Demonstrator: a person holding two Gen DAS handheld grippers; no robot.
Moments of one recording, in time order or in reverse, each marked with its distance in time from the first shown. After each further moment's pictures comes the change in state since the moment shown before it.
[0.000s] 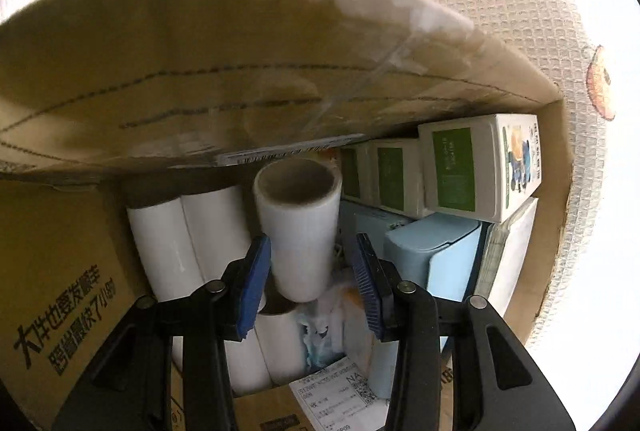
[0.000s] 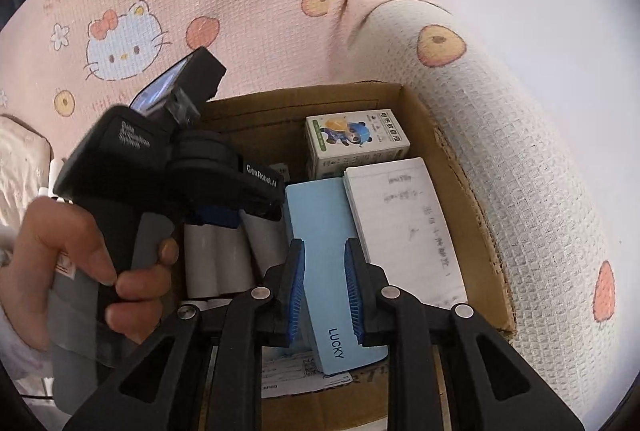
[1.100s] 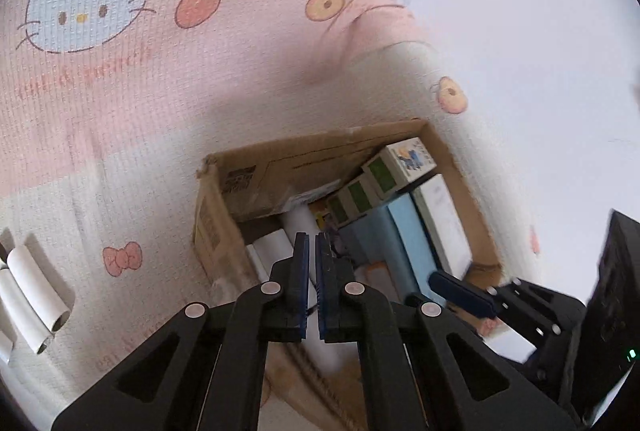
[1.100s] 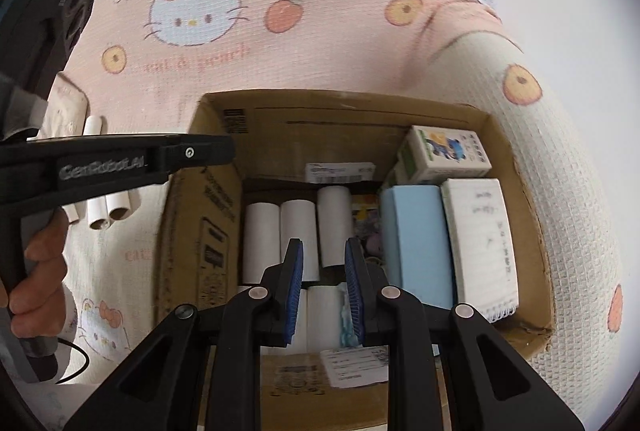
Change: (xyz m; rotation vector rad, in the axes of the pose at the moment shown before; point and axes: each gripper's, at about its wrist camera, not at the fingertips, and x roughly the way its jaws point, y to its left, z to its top) left arm -0.148 0.073 -0.066 0.336 -0.459 -0.196; right arm -0.014 0.087 -0.007 -0.179 0.003 0.060
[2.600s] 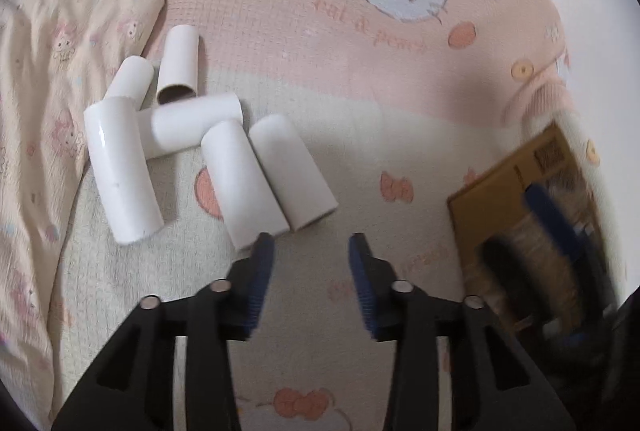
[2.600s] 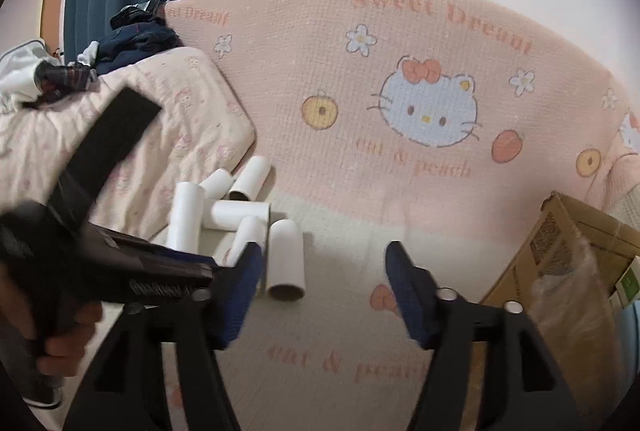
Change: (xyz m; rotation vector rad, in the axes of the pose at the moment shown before) left arm -0.084 0.213 -0.151 -0.329 -0.201 0.367; right arm 0.045 0.221 -0.058 -0.310 -0.582 0.323
